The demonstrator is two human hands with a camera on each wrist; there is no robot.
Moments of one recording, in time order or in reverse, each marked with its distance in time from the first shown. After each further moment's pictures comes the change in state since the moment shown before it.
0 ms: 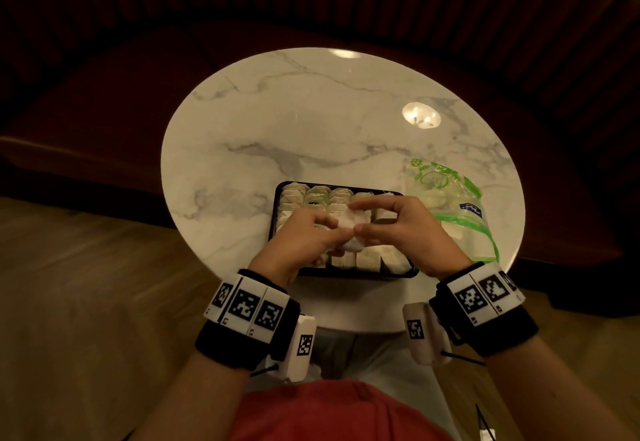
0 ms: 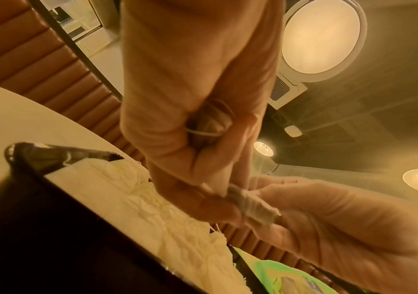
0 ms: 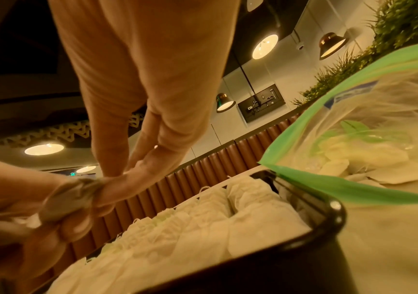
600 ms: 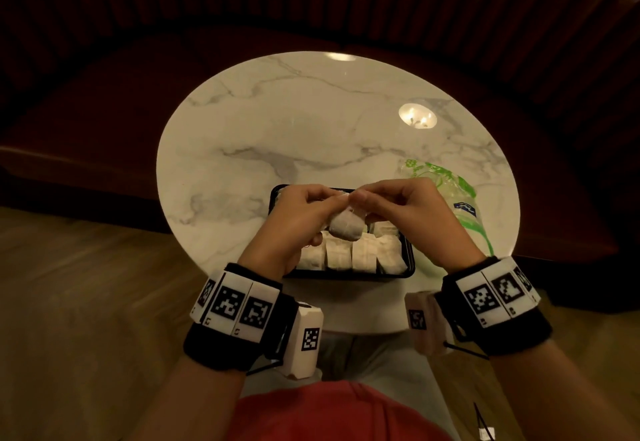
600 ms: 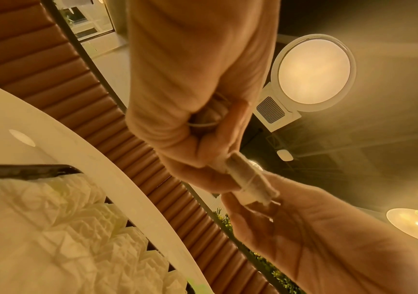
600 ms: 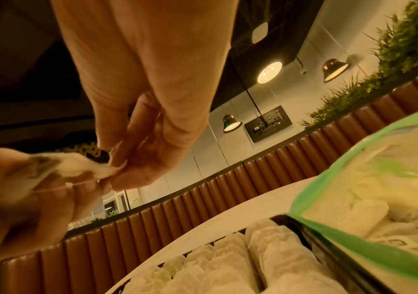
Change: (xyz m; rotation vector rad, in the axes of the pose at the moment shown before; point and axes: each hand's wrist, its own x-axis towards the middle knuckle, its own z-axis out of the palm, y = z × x) left_hand -0.005 0.029 0.000 -0.197 0.119 0.135; right_hand -0.008 -0.029 -0.009 -0.076 0.063 -0.179
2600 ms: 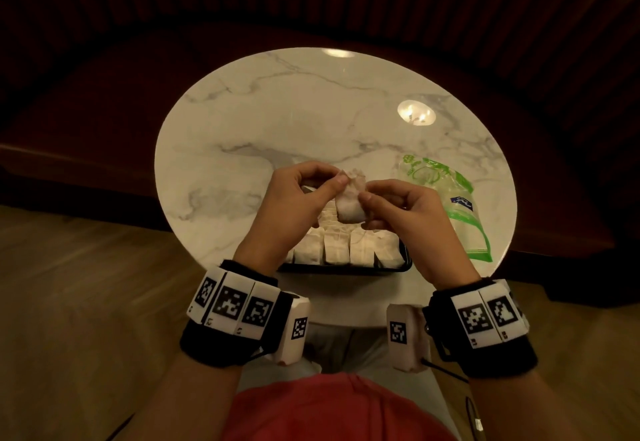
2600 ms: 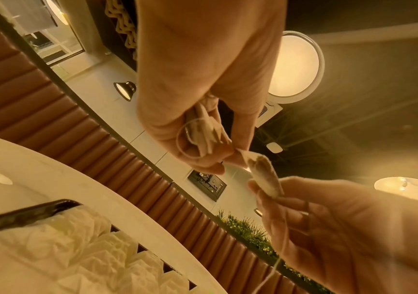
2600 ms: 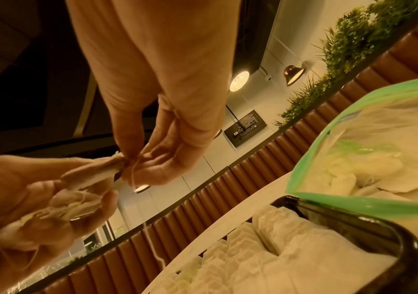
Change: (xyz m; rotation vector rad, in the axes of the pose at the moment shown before) left_hand -0.007 0.007 -0.003 0.061 0.088 0.327; right_hand -0.017 0.004 0.014 0.272 0.199 0.111
